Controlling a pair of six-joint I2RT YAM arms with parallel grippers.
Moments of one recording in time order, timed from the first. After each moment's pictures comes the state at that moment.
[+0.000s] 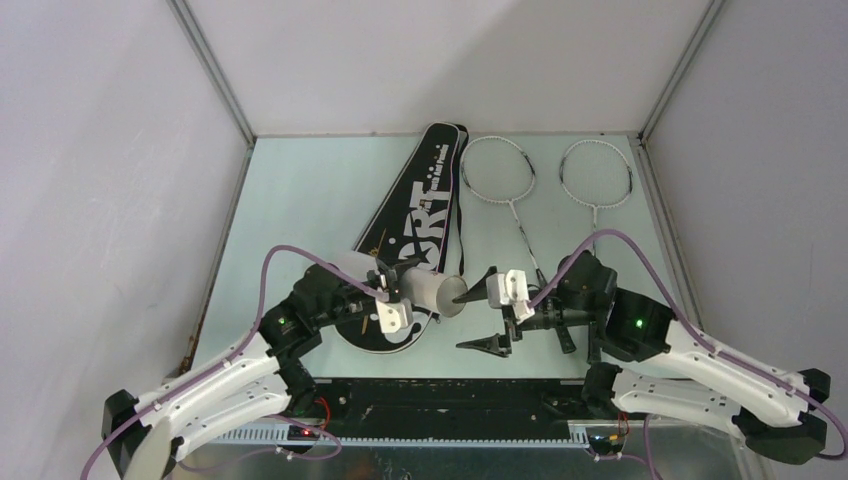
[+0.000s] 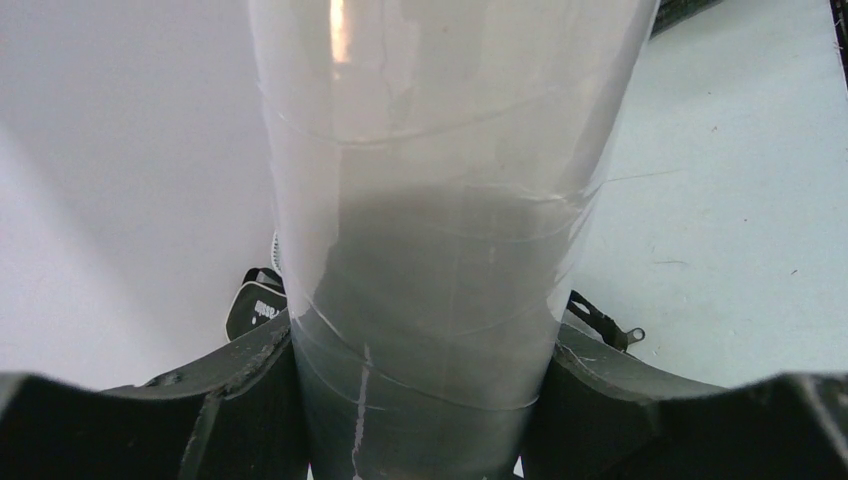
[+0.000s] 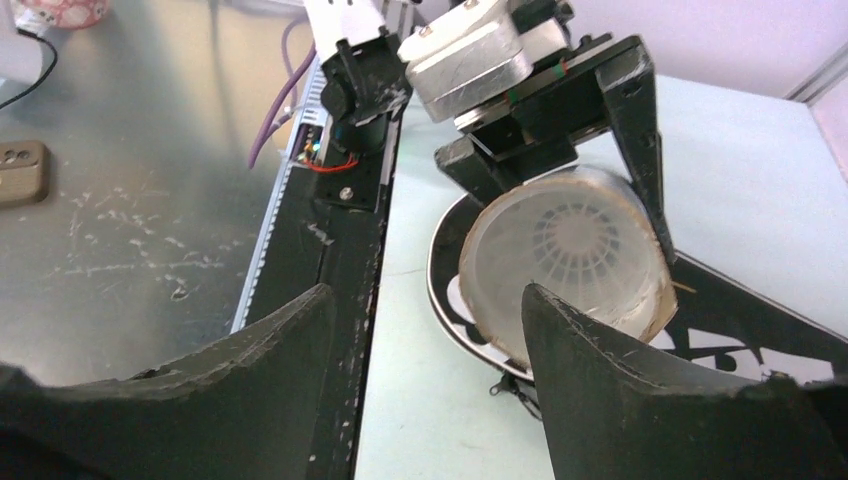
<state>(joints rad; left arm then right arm) -0.84 0.70 0.52 0.02 0.38 0.78 1.09 0.77 0.89 -0.33 -0.53 -0.25</state>
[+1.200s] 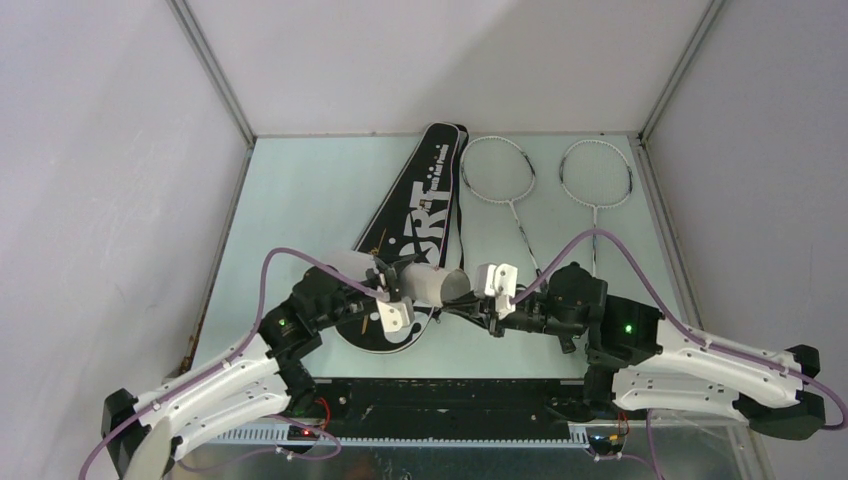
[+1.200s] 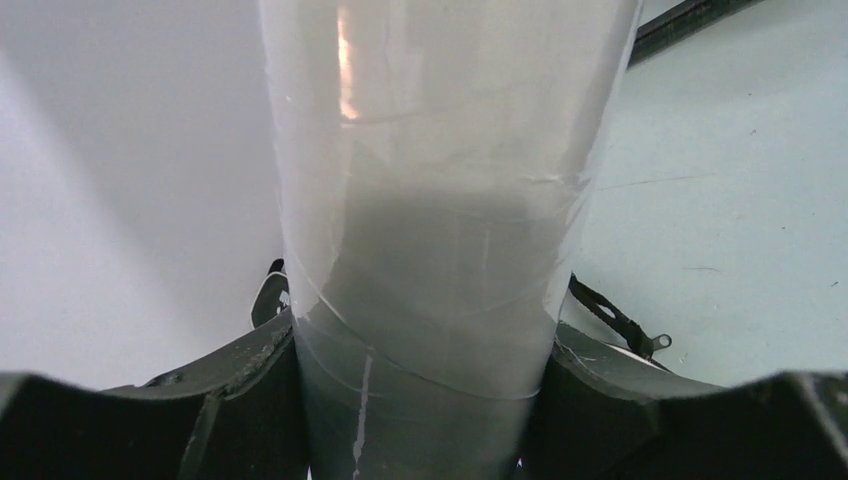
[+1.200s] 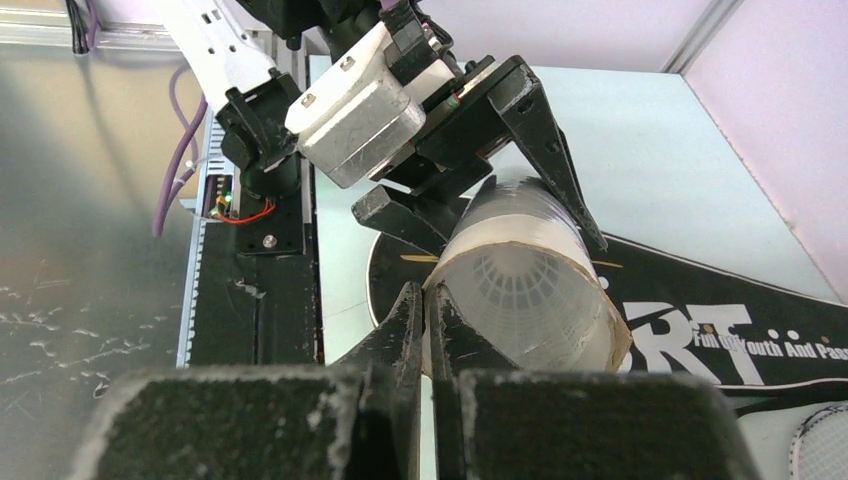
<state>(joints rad) -0.85 0.69 0.51 0.05 0.30 0.79 1.26 0.83 0.89 -0.18 -0.12 -0.18</state>
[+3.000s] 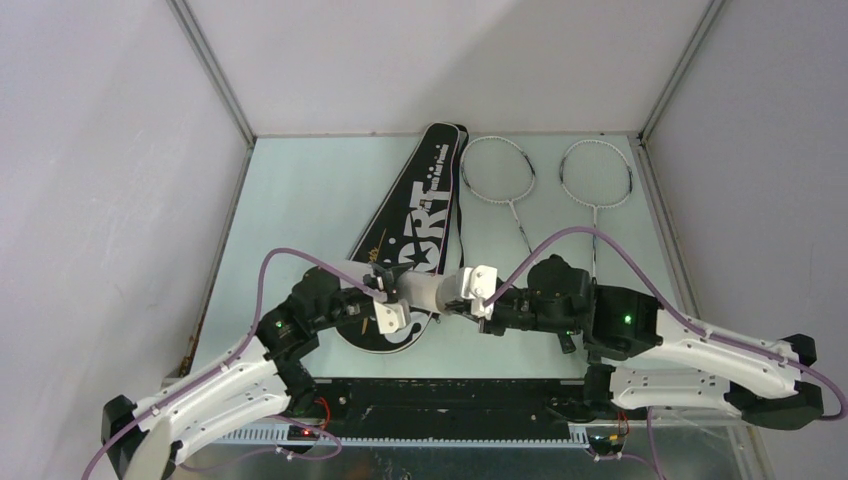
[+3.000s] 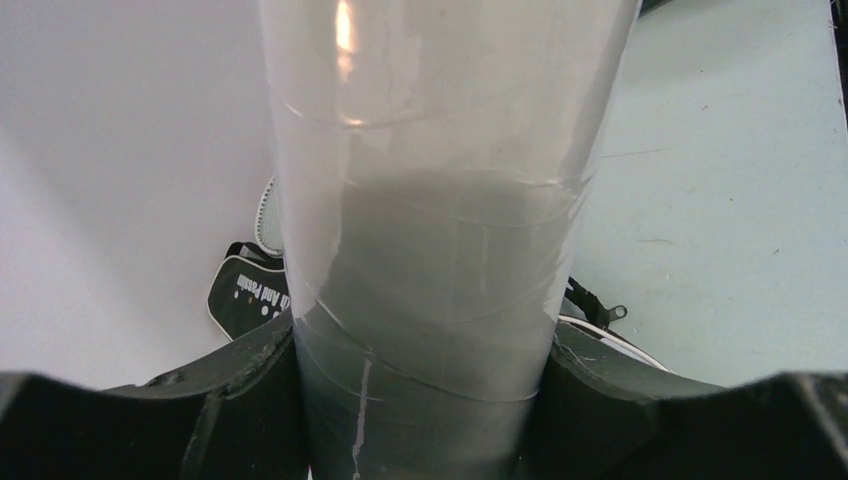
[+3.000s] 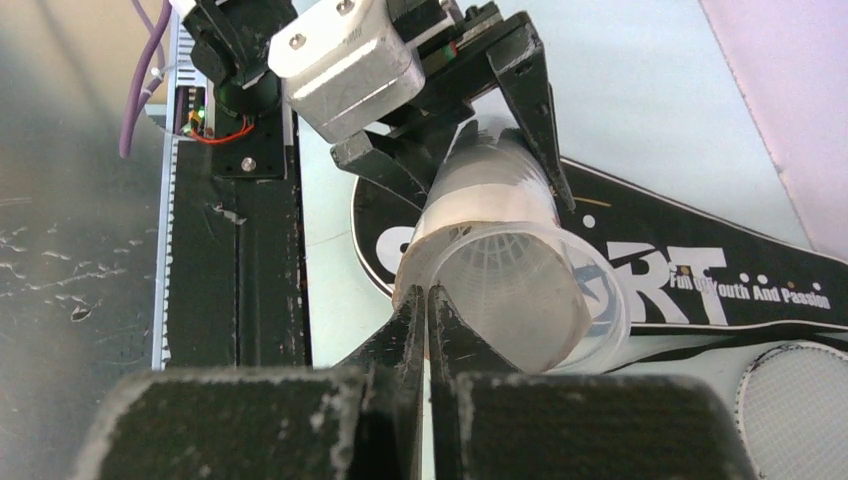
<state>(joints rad) -0.84 0.67 0.49 -0.02 0.35 0.76 1.28 0.92 1.06 -0.45 -0.06 -0.26</state>
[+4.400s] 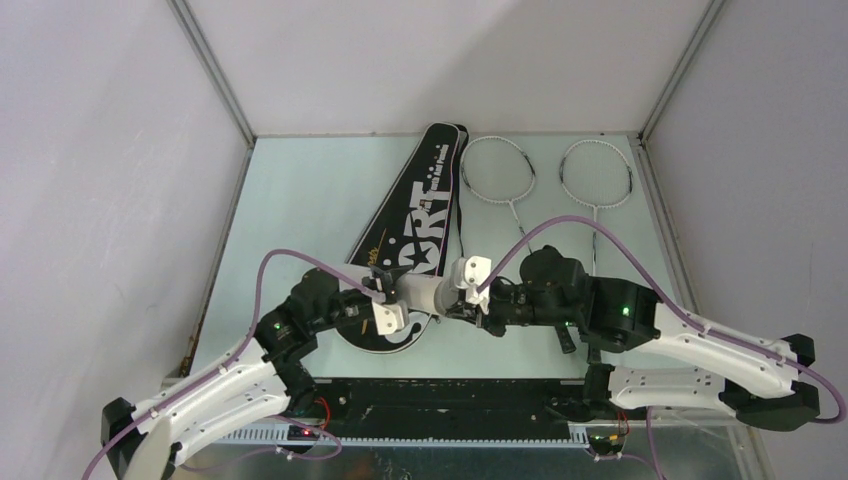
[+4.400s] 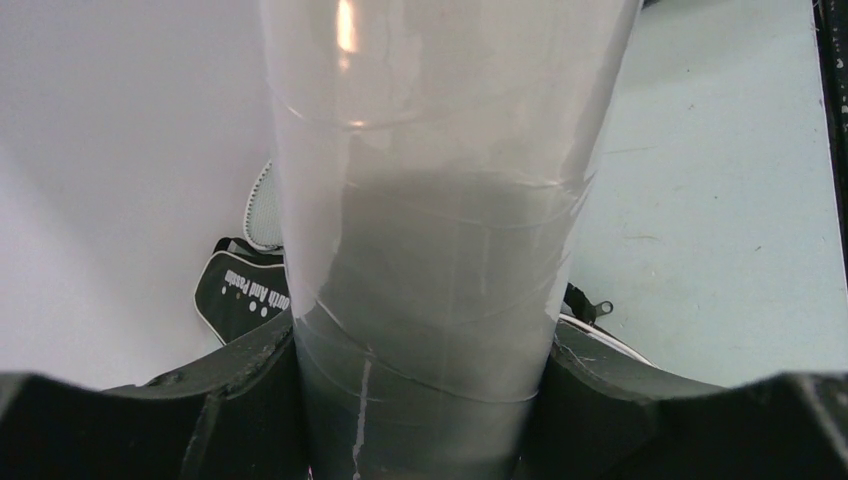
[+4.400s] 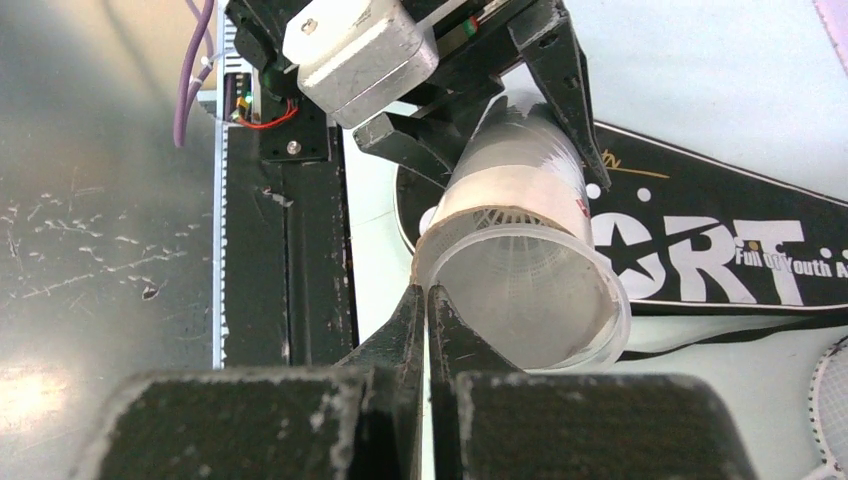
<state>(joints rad) -0.84 0.65 0.49 -0.05 0.36 0.75 1.24 0.97 1.13 -0.56 -0.15 -0.17</state>
